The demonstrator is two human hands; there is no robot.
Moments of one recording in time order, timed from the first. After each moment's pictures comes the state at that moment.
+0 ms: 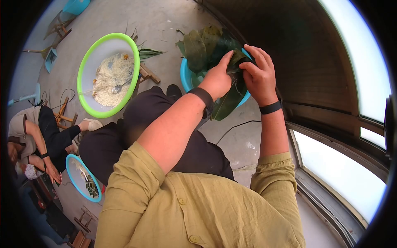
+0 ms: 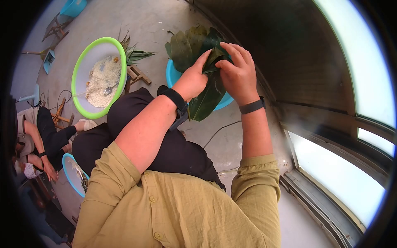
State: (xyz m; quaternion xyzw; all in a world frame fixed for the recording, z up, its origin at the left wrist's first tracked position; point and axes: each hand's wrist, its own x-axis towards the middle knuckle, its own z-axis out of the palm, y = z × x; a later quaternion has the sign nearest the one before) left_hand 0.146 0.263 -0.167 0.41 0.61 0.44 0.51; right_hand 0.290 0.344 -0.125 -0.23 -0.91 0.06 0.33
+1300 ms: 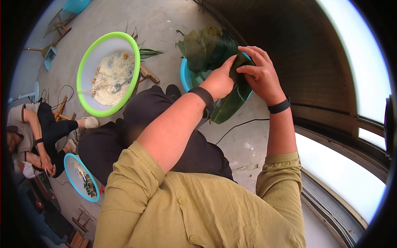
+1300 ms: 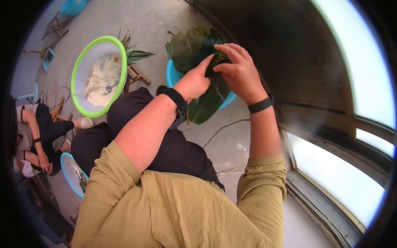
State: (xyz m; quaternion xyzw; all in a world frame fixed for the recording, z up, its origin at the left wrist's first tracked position) left_hand 0.149 0.257 -0.137 0.41 0.58 0.41 0.57; right_hand 0.298 0.348 -0.098 -0.18 -0.94 0.14 0.24
